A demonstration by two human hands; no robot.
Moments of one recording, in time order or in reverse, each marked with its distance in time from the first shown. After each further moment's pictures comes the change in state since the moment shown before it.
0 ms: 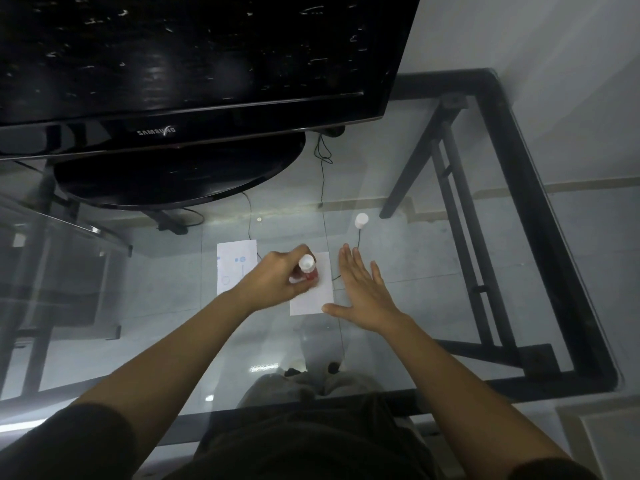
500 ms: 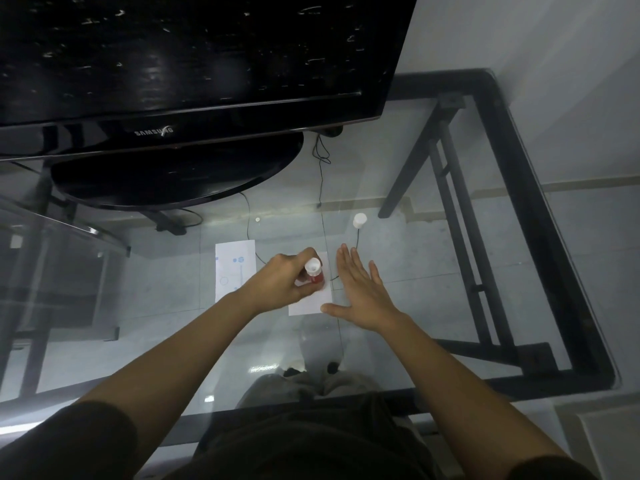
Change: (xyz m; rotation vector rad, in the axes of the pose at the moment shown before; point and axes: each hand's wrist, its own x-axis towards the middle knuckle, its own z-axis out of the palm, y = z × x) left_hand 0.004 0.009 0.005 0.010 -0.046 0.023; right_hand 0.001 0.001 0.000 0.005 -0.001 -0.001
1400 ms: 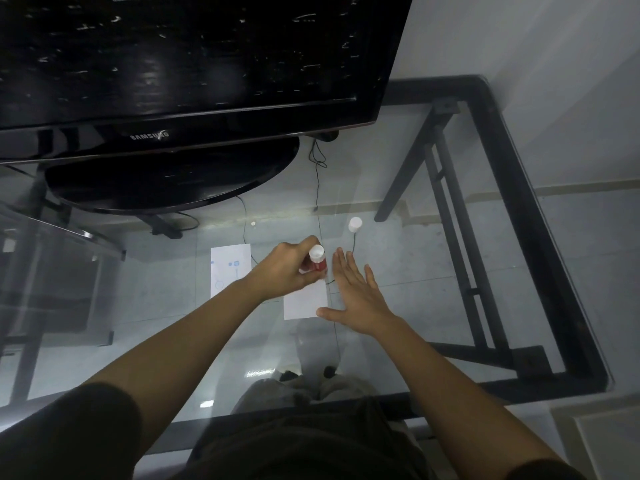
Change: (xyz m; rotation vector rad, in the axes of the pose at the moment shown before) left_hand 0.026 0.003 -0.004 0.007 0.004 0.000; right_hand 0.003 0.002 0.003 -0.012 -0.001 -0.006
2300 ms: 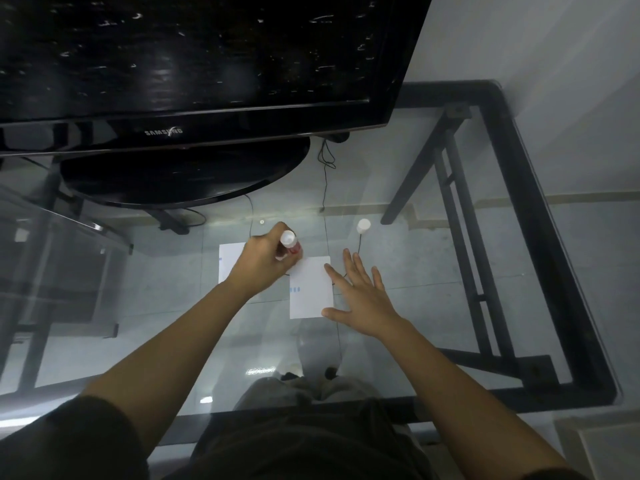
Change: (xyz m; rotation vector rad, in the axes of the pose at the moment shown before) left_hand -0.020 -0.027 -0.012 -0.031 0.316 -0.219; right_hand 0.003 0.000 0.002 -0.102 -0.012 -0.007
